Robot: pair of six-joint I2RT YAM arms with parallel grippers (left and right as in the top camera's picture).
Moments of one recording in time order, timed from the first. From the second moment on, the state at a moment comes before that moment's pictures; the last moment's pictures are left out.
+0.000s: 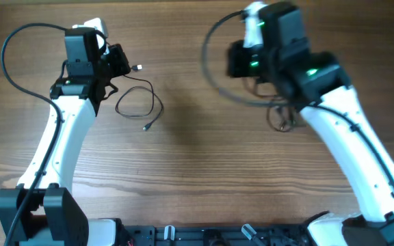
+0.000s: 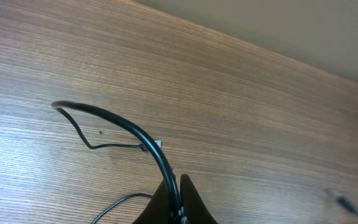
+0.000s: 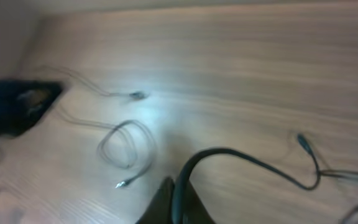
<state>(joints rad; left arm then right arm) -0.01 1.56 1.19 -0.34 0.10 -0.30 0.50 1.57 1.64 -0.79 -0.14 0.36</state>
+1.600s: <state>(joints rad) -0.31 2.05 1.18 0.22 1.24 -0.18 0.58 1.54 1.59 -1.07 -0.01 0.50</state>
